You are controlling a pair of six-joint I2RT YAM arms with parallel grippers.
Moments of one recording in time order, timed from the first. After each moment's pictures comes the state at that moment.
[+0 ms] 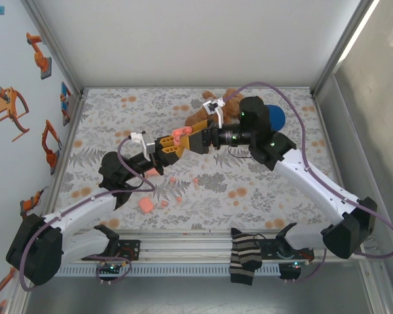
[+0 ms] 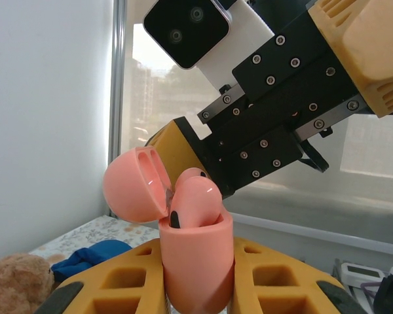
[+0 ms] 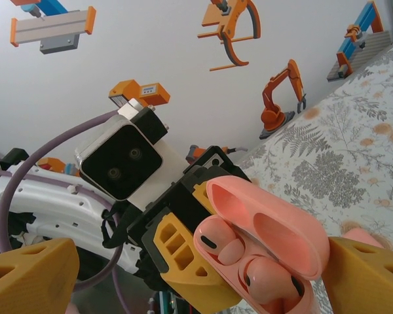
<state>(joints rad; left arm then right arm) -0.61 1.10 0.48 0.96 0.65 -0.28 0.68 1.31 1.27 -0.18 -0.82 0.46</state>
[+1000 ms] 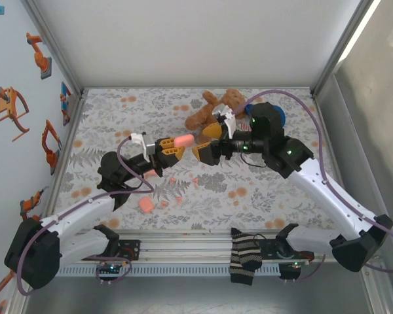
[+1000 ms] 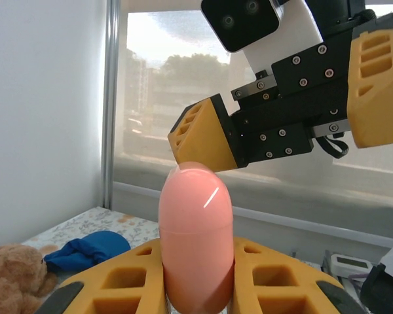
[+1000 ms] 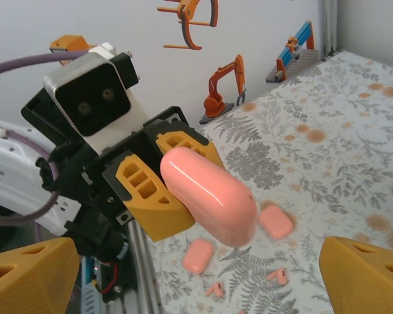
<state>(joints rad) -0.61 1.06 0.48 0.90 0.68 -0.28 0.68 1.17 1.27 -0.46 -0.65 0.11</state>
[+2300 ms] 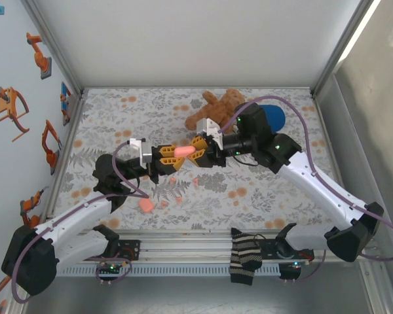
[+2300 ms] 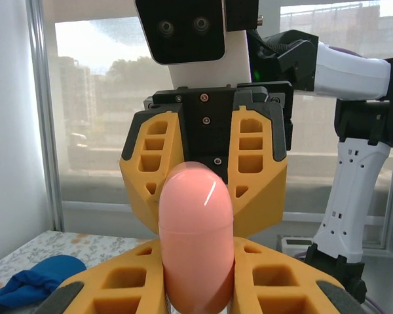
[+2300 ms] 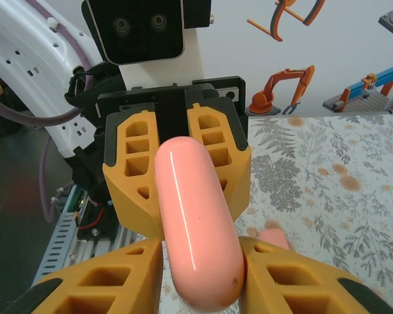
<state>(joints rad) -0.61 1.00 0.49 0.90 0.85 -0.27 0.73 1.27 1.33 -0.52 -0.82 -0.33</state>
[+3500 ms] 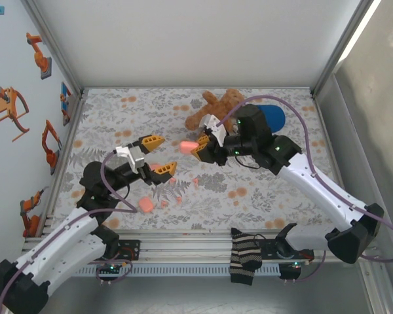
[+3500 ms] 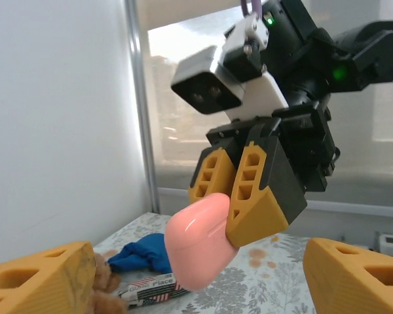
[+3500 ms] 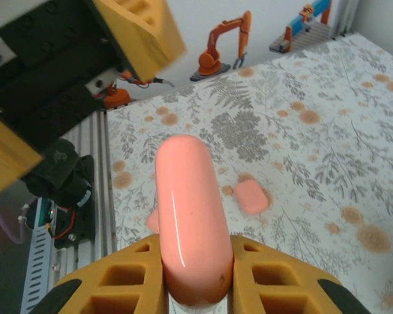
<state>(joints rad) -0.61 0.69 0.48 0.46 0.53 -0.02 0.70 1.26 1.28 -0.54 -0.62 -0.13</state>
